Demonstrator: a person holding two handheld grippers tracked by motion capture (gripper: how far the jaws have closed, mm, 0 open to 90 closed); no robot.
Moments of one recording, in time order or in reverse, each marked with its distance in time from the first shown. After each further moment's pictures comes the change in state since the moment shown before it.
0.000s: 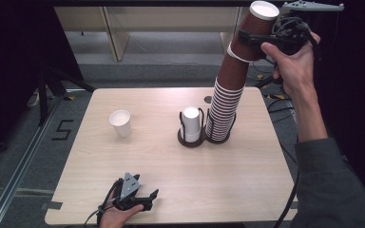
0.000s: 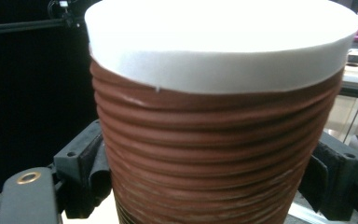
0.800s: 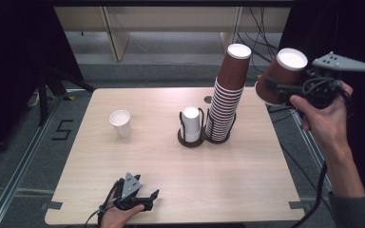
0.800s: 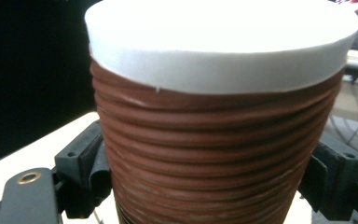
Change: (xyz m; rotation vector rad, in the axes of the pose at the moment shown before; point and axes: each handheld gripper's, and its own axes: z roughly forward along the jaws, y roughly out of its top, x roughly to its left) left arm -0.001 -0.001 0.003 0.010 -0.011 0.006; right arm 0.000 -0.085 -0.084 0.054 -0.036 -0.033
